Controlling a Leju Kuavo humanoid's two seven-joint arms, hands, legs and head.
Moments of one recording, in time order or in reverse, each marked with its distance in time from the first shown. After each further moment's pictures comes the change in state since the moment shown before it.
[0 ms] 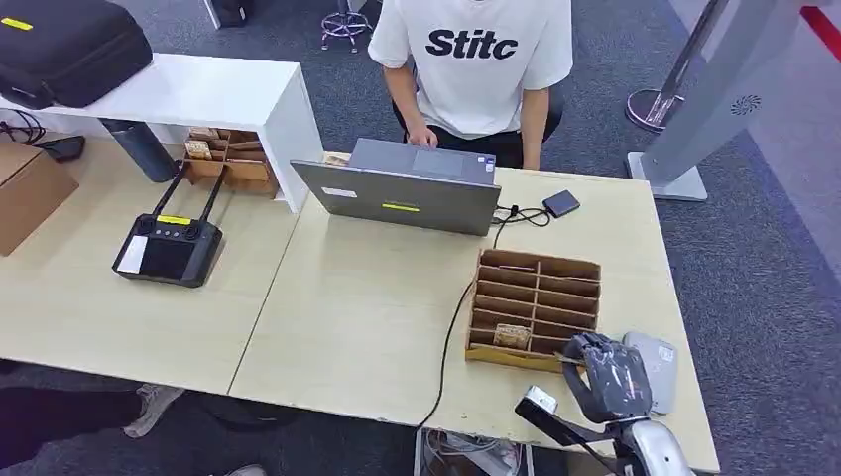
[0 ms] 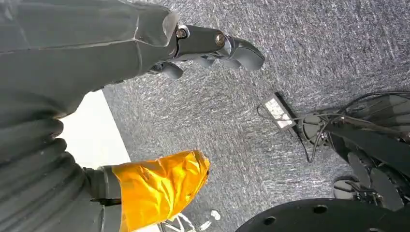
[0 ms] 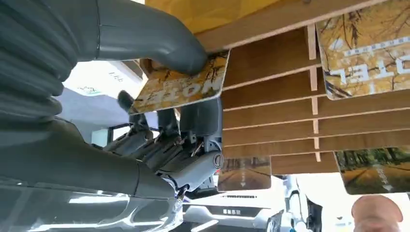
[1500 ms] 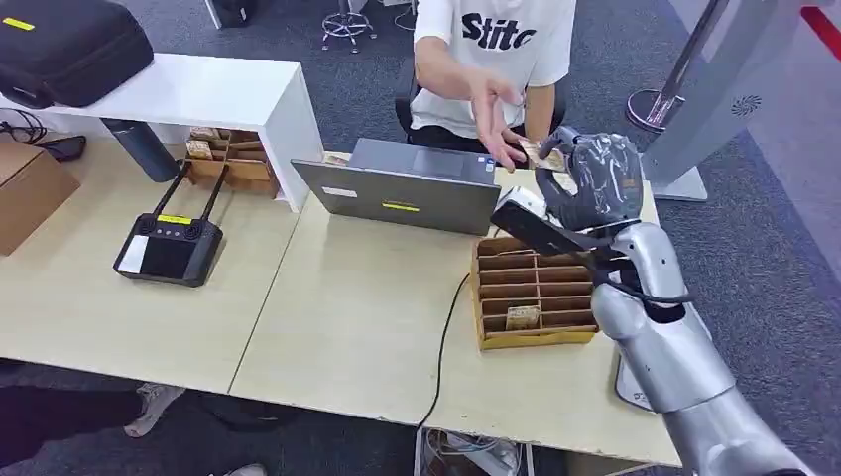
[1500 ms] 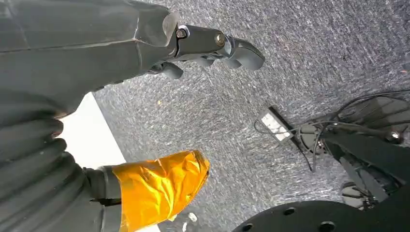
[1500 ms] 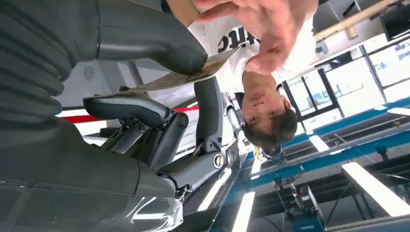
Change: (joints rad) left arm -0.077 0.018 -0.006 0.000 -0.152 -0.027 0.031; right arm -0.615 0.162 0.034 0.006 -0.190 0.209 -0.036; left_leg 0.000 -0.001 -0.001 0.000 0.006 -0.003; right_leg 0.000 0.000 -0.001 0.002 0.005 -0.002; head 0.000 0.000
